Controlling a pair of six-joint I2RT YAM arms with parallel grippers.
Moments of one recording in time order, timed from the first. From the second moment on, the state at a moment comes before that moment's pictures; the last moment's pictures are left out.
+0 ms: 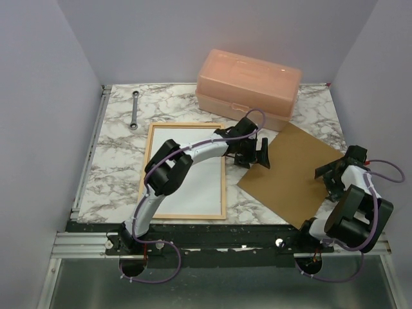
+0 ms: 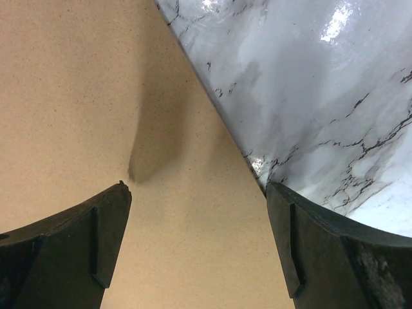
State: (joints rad) left arm -0.85 2.25 1.73 -0.35 0.41 -0.76; right arm -0.54 1.33 0.67 -0.56 0.06 0.68
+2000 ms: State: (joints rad) left arm -0.94 1.85 1.40 -0.51 0.39 -0.75; right arm -0.55 1.21 0.62 -0.54 -0.15 0.66
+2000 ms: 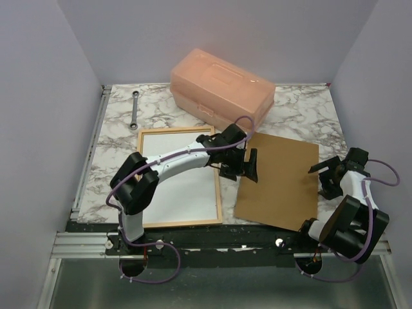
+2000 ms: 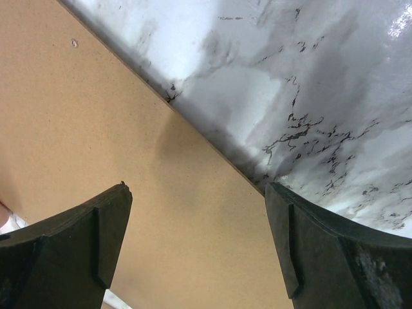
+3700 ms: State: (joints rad) left arm -0.65 2.39 2.14 -0.30 0.32 -0.81; right arm -0.54 1.29 0.62 -0.60 -0.28 0.68
